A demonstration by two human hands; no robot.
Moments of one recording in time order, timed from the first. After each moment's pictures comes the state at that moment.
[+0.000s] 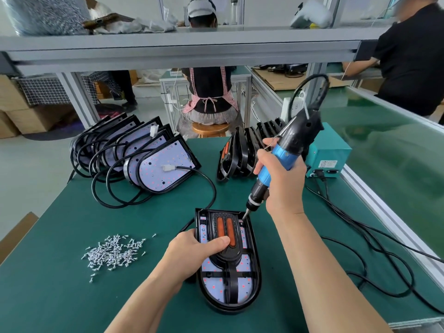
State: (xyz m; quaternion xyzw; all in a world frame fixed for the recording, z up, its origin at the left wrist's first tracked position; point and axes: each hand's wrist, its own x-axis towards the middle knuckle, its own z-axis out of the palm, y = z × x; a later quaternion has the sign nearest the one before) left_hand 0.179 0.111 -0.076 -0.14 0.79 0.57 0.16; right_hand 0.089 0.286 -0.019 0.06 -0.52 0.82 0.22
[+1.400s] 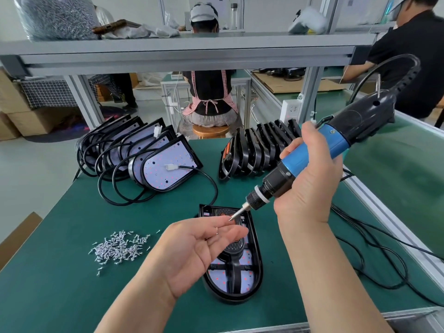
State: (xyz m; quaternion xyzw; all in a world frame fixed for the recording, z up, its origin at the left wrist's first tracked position) left_hand 0.207 0.121 -0.025 -0.14 0.42 0.88 0.17; right_hand 0.155 0.281 0.038 -0.02 -0.38 0.88 0.29
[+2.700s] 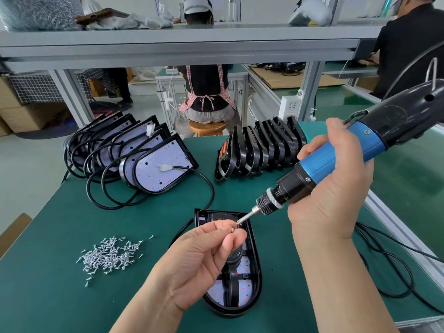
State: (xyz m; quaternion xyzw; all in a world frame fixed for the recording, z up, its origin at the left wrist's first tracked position) left_hand 0.199 0.134 -0.031 -0.16 0.36 0.89 0.22; right_hand 0.166 0.293 0.071 -0.12 -0.38 0.87 0.29
